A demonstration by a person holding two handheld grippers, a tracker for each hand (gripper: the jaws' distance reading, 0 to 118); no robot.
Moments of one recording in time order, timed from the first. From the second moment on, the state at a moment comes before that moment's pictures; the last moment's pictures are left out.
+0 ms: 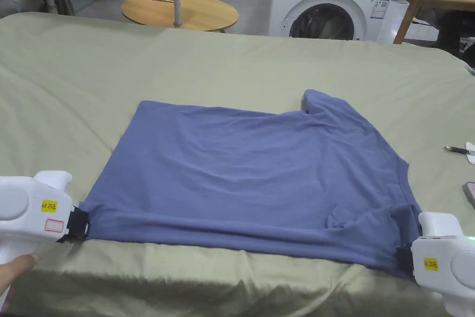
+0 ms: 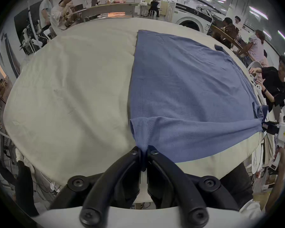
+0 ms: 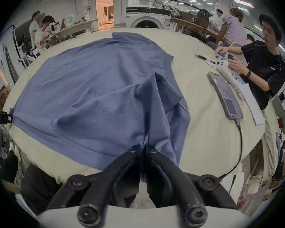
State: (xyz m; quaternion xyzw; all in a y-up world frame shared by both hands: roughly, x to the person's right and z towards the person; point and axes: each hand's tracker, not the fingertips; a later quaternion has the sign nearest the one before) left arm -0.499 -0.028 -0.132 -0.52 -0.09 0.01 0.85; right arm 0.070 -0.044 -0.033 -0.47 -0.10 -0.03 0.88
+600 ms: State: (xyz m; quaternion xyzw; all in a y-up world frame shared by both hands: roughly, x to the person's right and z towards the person) left arm -0.500 0.042 -0.194 -0.41 -0.12 0.09 0.90; right arm 0.087 0.039 -0.090 -0.34 -0.10 -0.05 0.93
